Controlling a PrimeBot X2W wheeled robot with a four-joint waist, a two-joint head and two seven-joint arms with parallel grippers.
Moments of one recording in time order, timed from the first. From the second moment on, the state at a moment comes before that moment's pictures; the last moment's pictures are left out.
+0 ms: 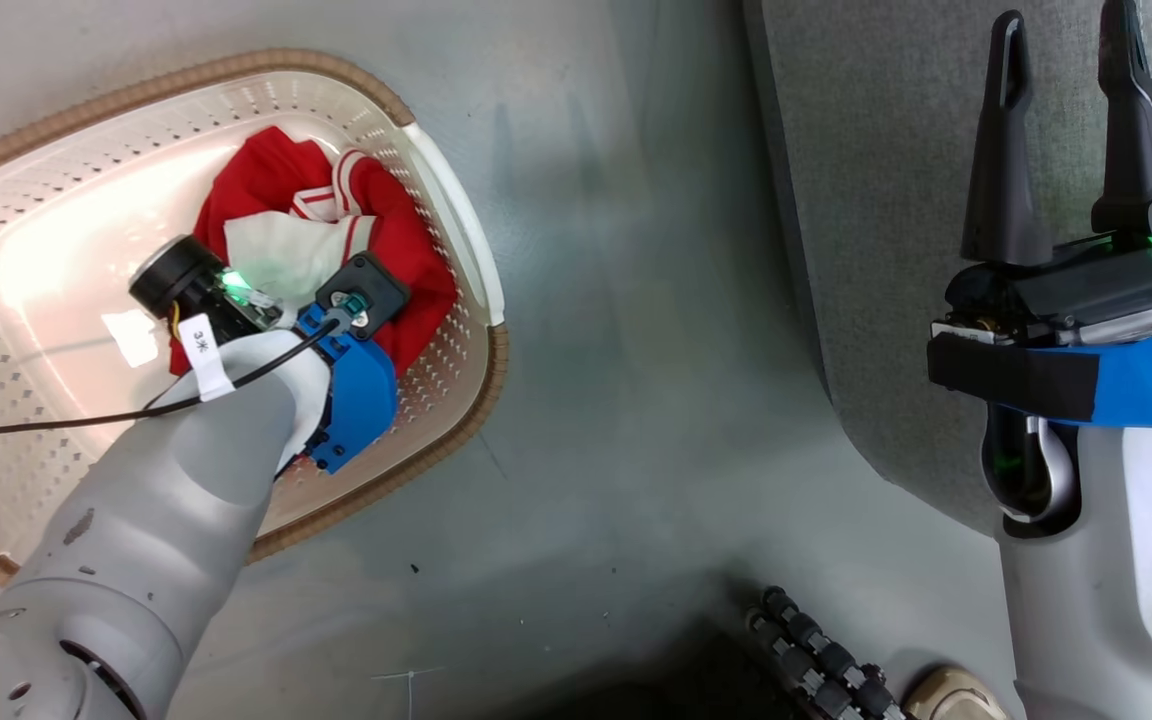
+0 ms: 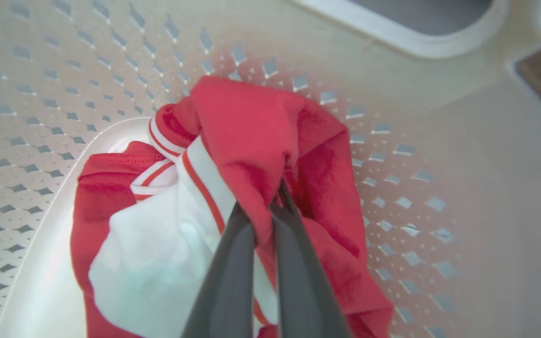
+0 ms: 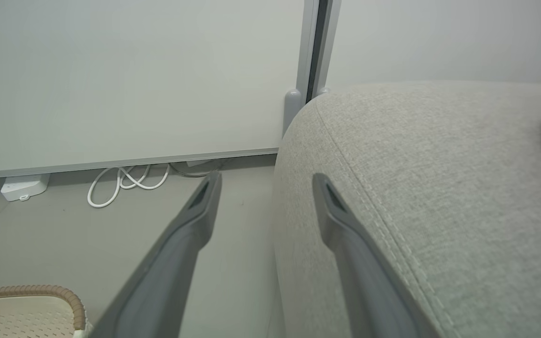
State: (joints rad) left arm -1.14 0.16 -1.25 1.28 -0.47 -0.13 -0.22; right arm -0.53 -0.05 0.02 -0.04 0.17 0.13 -0.26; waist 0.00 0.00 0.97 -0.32
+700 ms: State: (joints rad) left arm -1.09 0.11 -1.22 1.14 -0.57 -0.13 -0.26; right arm -0.51 -0.07 0.00 0.00 0.11 0.13 -0.26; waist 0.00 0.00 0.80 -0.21
